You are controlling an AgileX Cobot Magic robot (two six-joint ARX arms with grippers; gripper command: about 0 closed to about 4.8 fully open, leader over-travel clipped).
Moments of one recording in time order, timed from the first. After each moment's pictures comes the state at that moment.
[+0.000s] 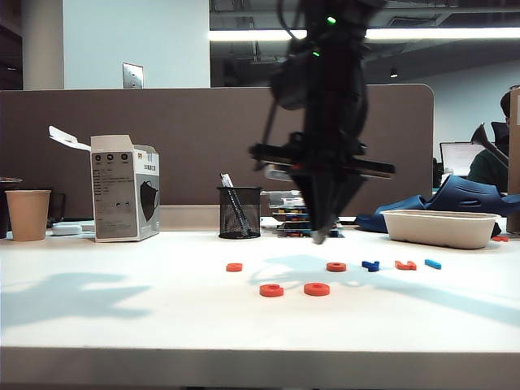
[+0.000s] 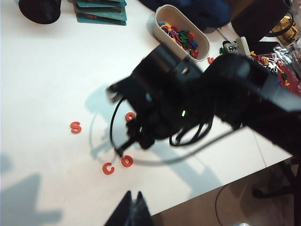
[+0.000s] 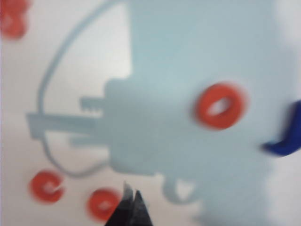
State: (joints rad) left arm -0.65 1.28 1.74 -1.07 0.07 -0.51; right arm 0.53 2.13 1.83 -1.18 -0.09 0.18
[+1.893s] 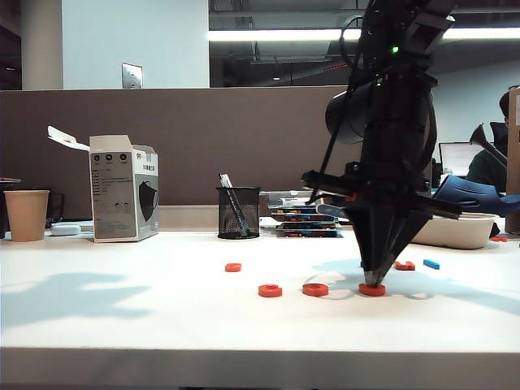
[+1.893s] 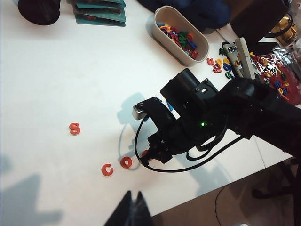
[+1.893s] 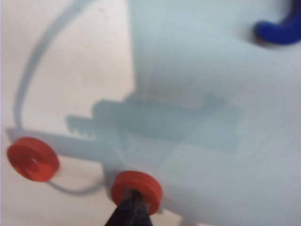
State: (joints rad) left arm -0.65 1.28 1.74 -1.07 0.07 -0.51; right arm 0.44 2.01 1.49 -1.05 -0.22 0.19
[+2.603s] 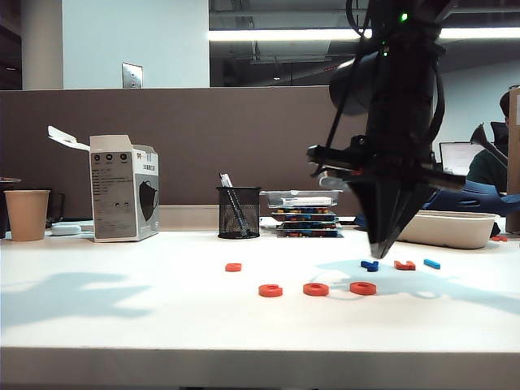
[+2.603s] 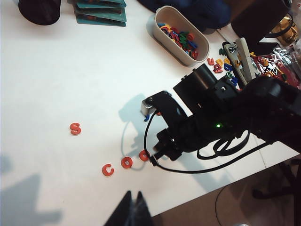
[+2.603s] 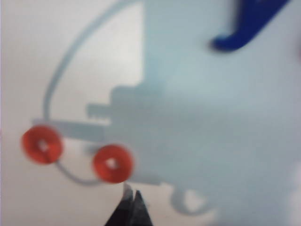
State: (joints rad) left arm -0.65 1.28 1.74 -1.07 0.07 -0.51; right arm 0.44 1.92 1.48 -1.06 -0.14 0.17
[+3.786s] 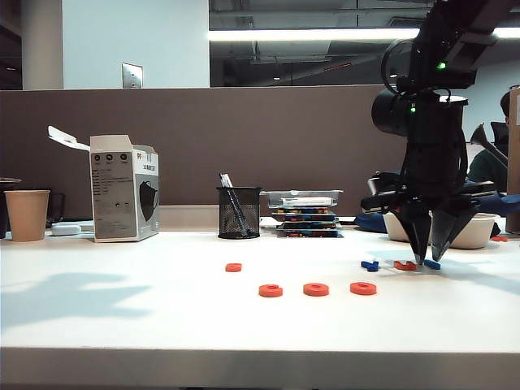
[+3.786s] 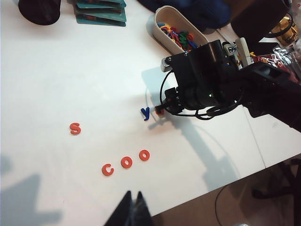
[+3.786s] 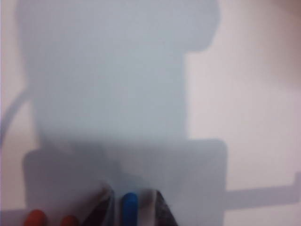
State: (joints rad) left arm -0.65 1.28 1.74 -1.07 0.07 -0.51; right arm 0.26 2.04 1.50 -0.74 0.14 0.08
